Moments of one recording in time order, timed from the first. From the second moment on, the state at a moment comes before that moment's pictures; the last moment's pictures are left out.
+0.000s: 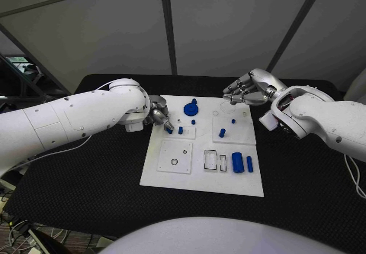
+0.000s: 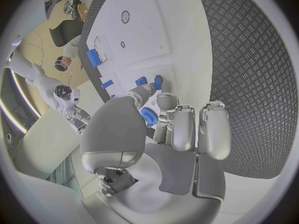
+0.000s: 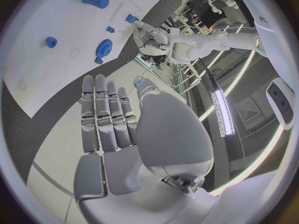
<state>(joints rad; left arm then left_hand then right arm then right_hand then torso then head) 1.23 -0.71 0.00 1.34 -1.09 0.23 -0.51 1.20 -0.18 0.49 0.05 0.35 1.09 0.01 0.44 0.57 1.36 -0.04 0.99 0.79 1.46 -0.10 1.34 1.31 0.08 1.47 0.01 1.39 1.31 1.24 -0.78 -0.02 1.43 -0.88 -0.31 0.09 1.42 -0.13 0.13 0.27 0.38 1.06 0.19 0.07 0.07 1.23 0.12 0.08 0.07 1.28 0.07 0.07 0.23 0.18 1.01 0.18 0.36 0.28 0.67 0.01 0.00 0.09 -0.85</state>
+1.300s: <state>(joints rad) 1.23 -0.71 0.00 1.33 -1.09 0.22 -0.51 1.05 -0.15 0.28 0.13 0.34 1.12 0.01 0.44 0.58 1.38 -0.06 1.00 0.82 1.46 -0.11 1.34 1.31 0.08 1.47 0.01 1.39 1.31 1.24 -0.78 -0.02 1.43 -0.88 -0.31 0.09 1.42 -0.13 0.13 0.27 0.38 1.05 0.19 0.07 0.07 1.23 0.12 0.08 0.07 1.28 0.08 0.07 0.23 0.18 1.01 0.18 0.36 0.28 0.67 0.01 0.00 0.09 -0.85</state>
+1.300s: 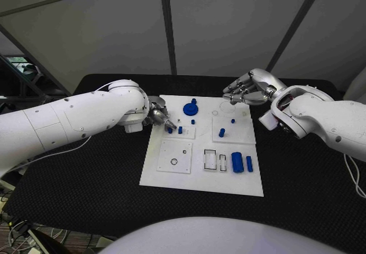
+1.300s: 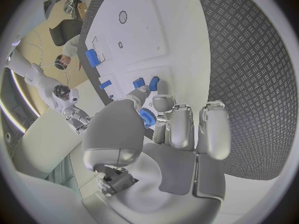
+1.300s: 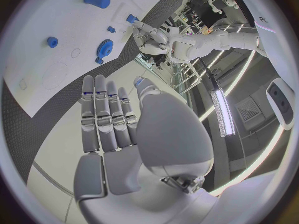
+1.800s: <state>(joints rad) 1.23 -0.72 0.00 1.35 -1.09 0.21 -0.51 1.04 -0.15 0.21 0.16 0.33 1.12 0.01 0.44 0.57 1.37 -0.05 0.99 0.80 1.46 -0.11 1.34 1.31 0.08 1.47 0.01 1.38 1.31 1.24 -0.78 -0.02 1.43 -0.88 -0.31 0.09 1.43 -0.13 0.13 0.27 0.38 1.05 0.19 0.07 0.07 1.23 0.12 0.08 0.07 1.28 0.08 0.07 0.23 0.18 1.01 0.18 0.36 0.28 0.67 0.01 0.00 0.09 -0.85</state>
